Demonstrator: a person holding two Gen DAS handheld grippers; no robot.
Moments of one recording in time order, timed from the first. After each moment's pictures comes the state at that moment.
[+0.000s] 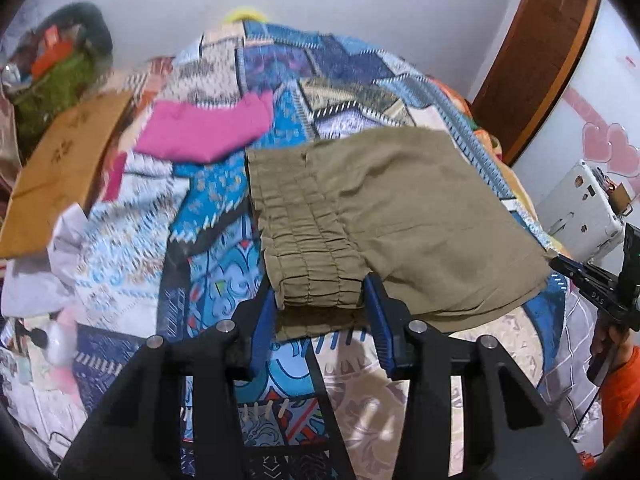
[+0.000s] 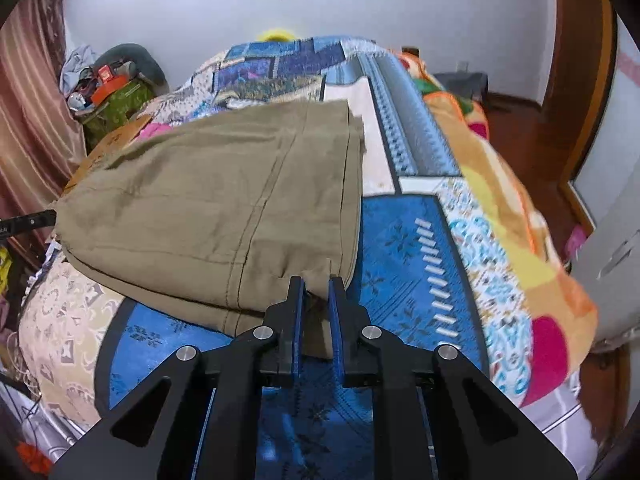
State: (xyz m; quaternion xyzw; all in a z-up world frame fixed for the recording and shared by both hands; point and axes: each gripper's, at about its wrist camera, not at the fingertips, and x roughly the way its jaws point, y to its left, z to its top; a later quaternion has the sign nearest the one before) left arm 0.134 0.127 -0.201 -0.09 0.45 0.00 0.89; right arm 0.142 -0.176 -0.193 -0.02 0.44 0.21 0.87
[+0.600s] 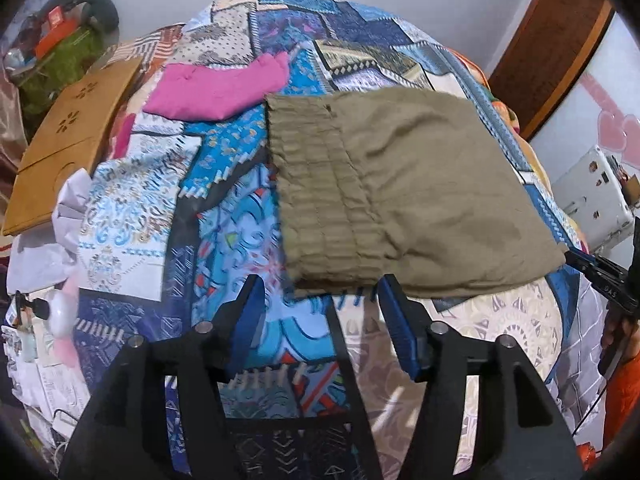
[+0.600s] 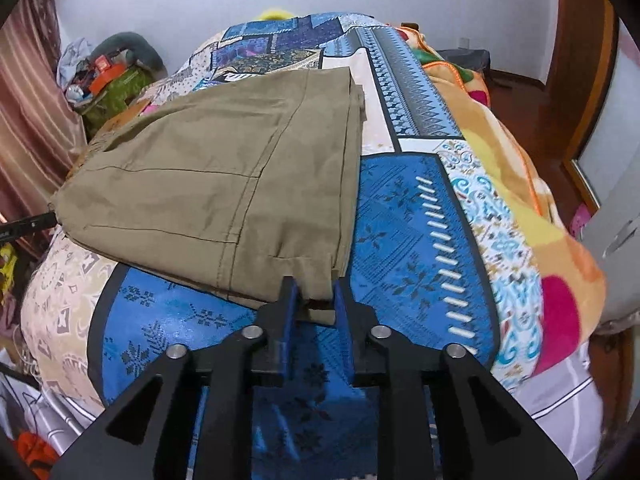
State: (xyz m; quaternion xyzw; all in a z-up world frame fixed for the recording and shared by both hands) left arm 0.127 0.137 -0.225 -0.10 0.51 0.02 0.86; right arm 0.137 -0.178 -0.208 -0.01 0.49 0.21 0.85
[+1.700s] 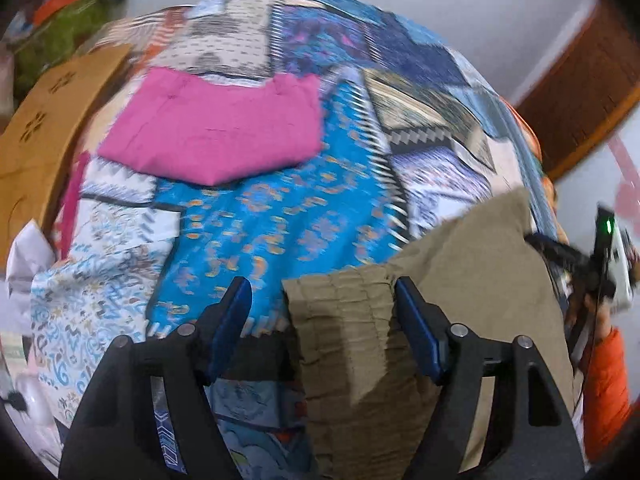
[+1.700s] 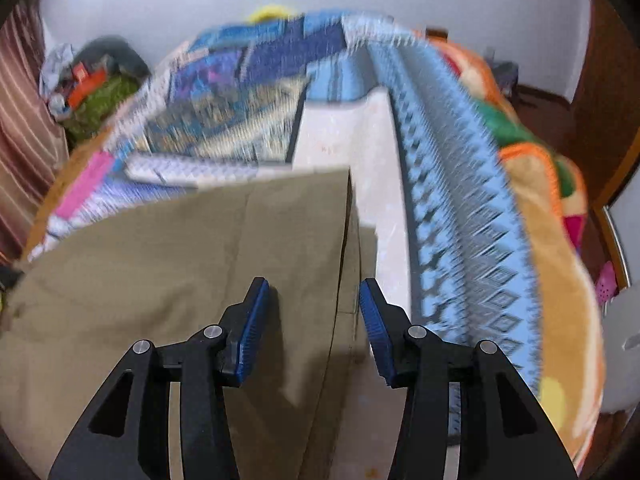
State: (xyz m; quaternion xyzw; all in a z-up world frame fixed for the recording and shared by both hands) left arm 0.285 0.207 -0.265 -0.18 0.50 0.04 0.84; right arm 0.361 -0.122 -0.254 -0.03 0.50 0.23 0.84
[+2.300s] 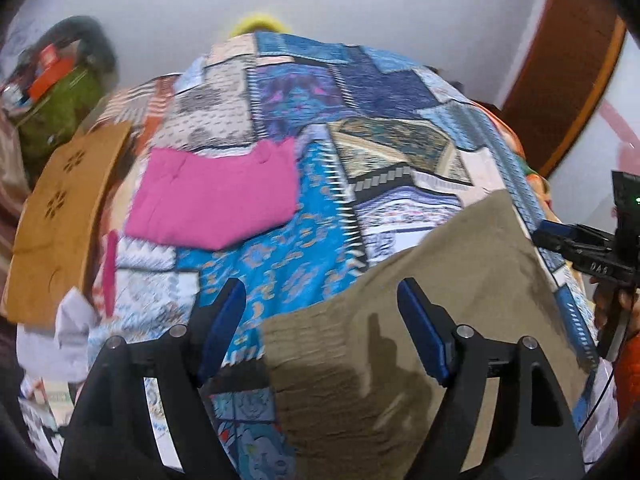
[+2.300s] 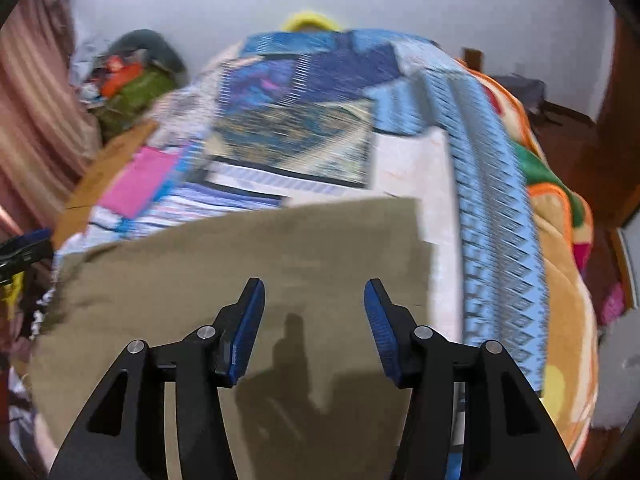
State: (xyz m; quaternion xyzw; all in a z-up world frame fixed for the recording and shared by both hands) left arm 0.289 0.166 -0.201 -0.07 0.47 0.03 0.88; right arm 0.311 -0.101 -0.184 -0.03 0.48 0.29 0.83
